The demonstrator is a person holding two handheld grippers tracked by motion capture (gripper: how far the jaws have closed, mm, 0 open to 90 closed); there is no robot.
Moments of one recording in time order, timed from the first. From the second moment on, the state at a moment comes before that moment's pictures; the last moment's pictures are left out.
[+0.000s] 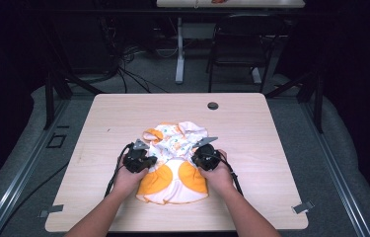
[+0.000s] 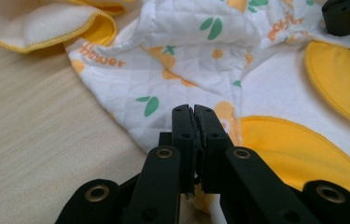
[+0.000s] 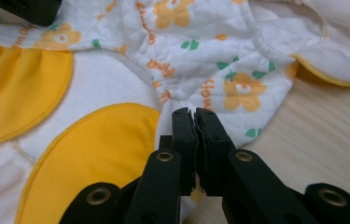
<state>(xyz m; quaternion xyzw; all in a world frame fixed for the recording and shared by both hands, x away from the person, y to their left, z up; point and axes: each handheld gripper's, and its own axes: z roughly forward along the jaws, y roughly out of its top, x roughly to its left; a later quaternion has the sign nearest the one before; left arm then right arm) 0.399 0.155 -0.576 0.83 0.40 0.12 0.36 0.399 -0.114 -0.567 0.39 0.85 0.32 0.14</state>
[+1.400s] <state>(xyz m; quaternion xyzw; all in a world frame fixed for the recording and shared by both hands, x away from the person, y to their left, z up) 0.366 0.164 -0.578 0.85 0.37 0.08 0.37 0.363 -0.117 -0.570 0.34 0.88 0.32 0.11</state>
